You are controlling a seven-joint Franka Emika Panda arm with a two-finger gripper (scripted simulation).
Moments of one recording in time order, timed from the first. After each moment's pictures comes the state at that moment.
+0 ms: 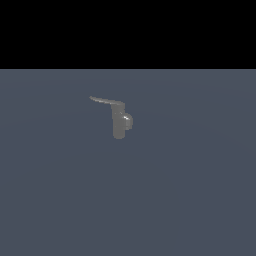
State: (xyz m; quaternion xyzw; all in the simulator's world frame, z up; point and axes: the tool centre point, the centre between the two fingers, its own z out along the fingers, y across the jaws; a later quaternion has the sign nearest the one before) arm -0.228 -0.012 0.477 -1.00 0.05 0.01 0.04
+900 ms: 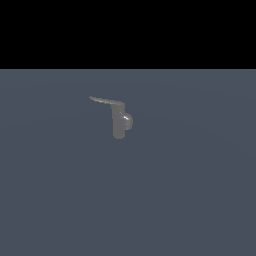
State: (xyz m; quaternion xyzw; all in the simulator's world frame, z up) arm -0.099 0.014 0.443 -0.97 0.24 0.04 0.07
